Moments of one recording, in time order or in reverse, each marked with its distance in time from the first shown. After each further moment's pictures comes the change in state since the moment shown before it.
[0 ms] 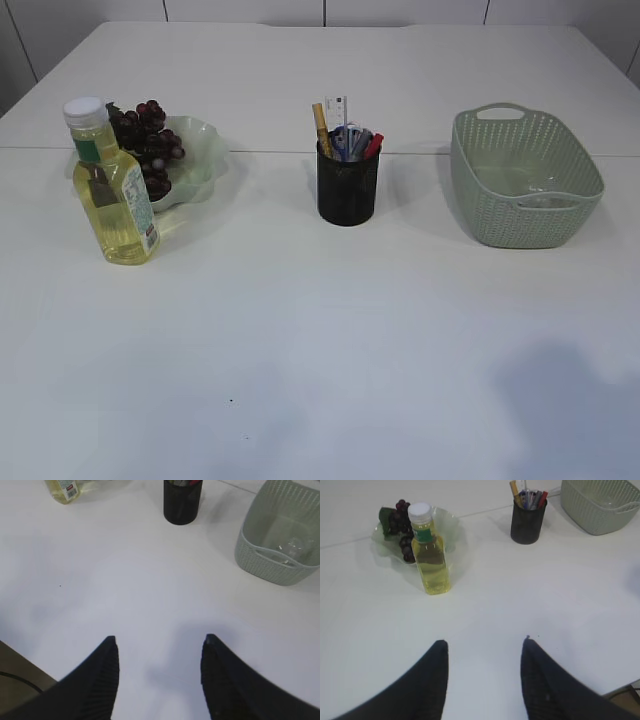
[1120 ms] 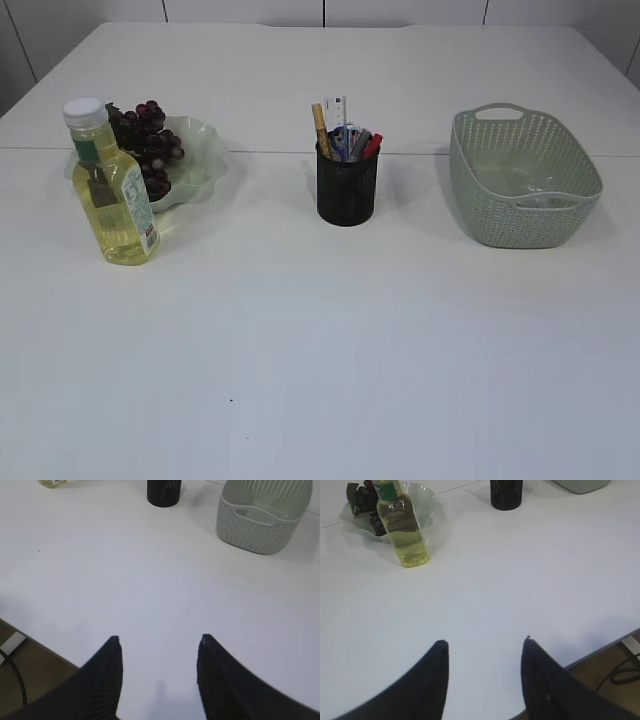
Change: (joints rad) left arm 0.000 -0.380 0.367 -0.058 -0.003 0.113; right arm 0.000 -0.690 0.430 -0.061 0.087 -0.009
